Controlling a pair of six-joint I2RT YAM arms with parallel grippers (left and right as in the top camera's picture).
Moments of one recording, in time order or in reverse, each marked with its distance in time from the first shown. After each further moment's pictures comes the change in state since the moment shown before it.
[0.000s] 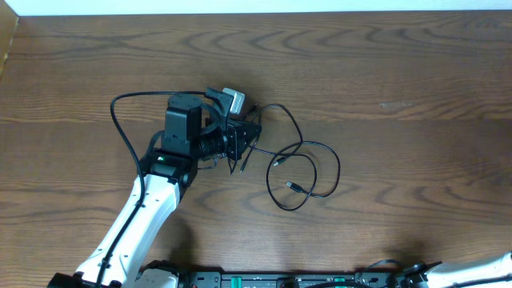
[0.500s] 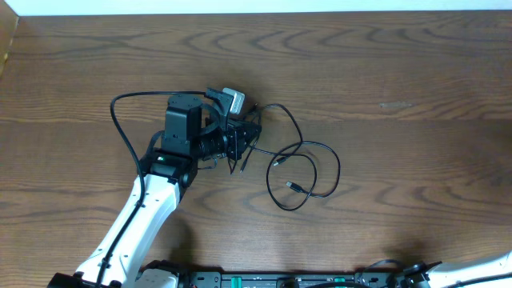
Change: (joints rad) left arm 0.000 0.000 0.000 0.000 0.000 0.000; right arm -0.006 0.070 -0.135 0.212 -0.043 -0.051
